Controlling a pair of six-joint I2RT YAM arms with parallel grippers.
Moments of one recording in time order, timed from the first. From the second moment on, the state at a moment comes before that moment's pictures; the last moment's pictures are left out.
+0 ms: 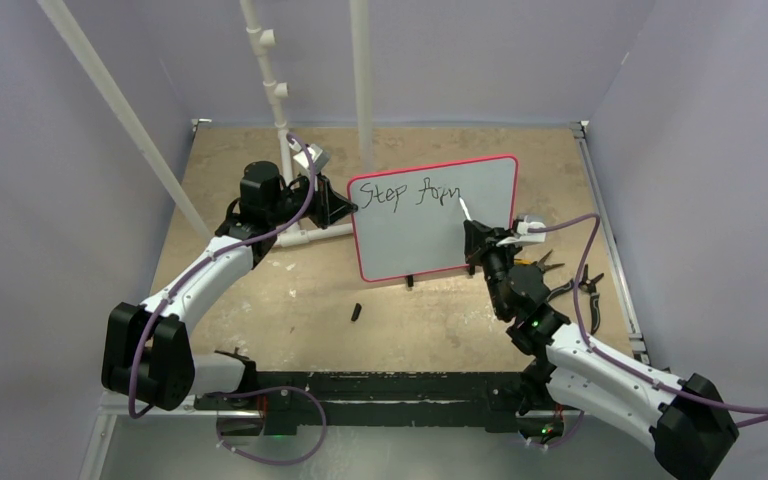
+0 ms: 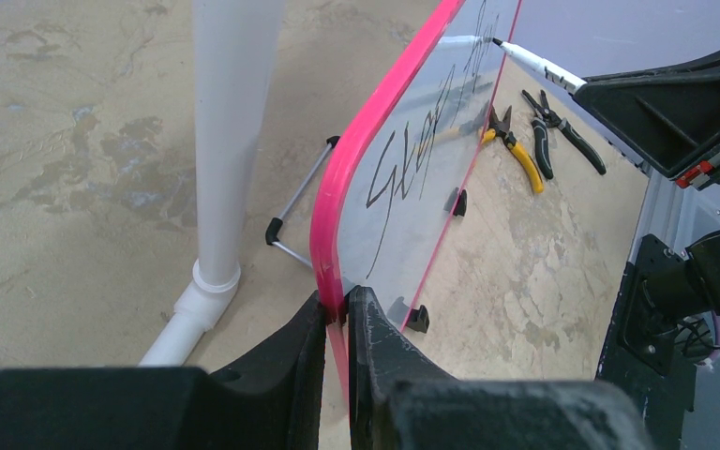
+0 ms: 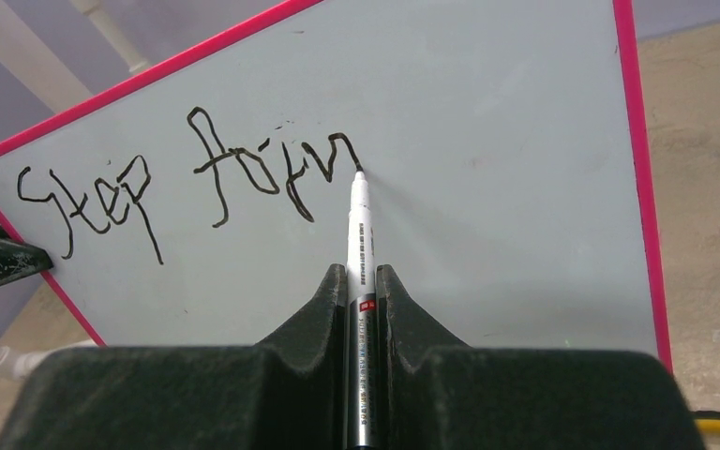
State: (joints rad) left arm -0.30 1.31 0.88 0.14 0.69 -0.17; right arm 0.72 0.80 0.32 0.57 0.59 0.36
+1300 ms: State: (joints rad) left arm -0.32 1.30 0.86 0.14 0.71 -0.18; right arm 0.72 0.65 0.35 0.50 0.56 0.28
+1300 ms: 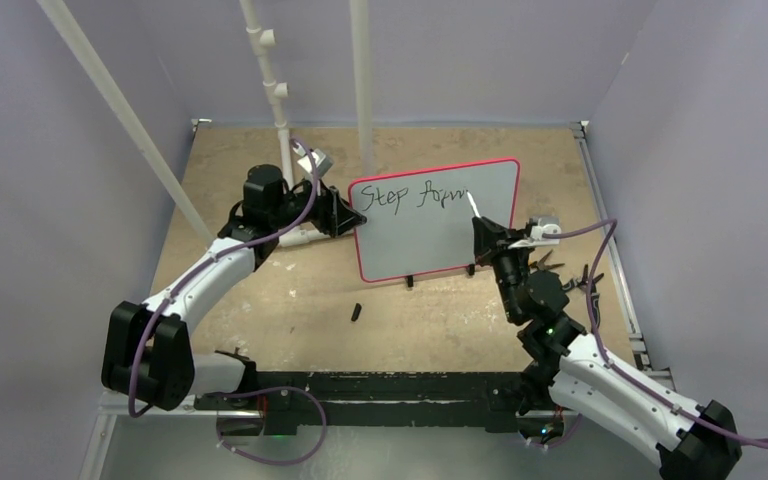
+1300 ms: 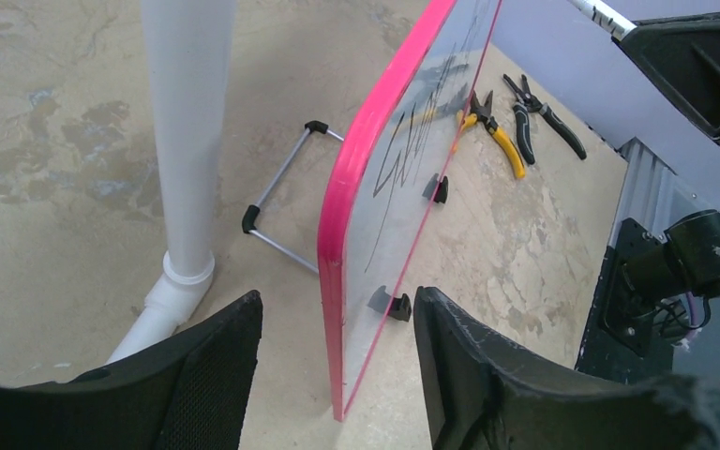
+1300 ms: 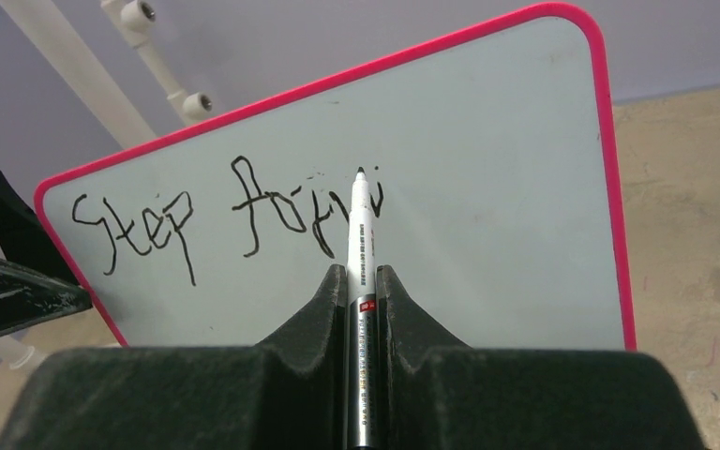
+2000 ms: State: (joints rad) left arm -0.34 1.37 0.86 0.15 0.74 -0.18; right arm 0.62 0.63 0.29 0.53 0.45 0.27
